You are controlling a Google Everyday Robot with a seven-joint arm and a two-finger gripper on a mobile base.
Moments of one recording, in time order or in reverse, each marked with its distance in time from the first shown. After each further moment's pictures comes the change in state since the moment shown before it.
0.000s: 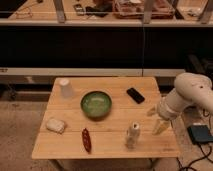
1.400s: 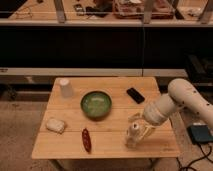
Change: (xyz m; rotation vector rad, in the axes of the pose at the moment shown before) arm -0.075 0.029 0.037 -0.161 -0.265 -0.141
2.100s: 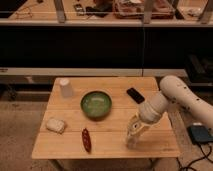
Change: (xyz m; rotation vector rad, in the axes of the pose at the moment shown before) arm 0.002 -0.015 0.009 -0.049 0.063 -0.044
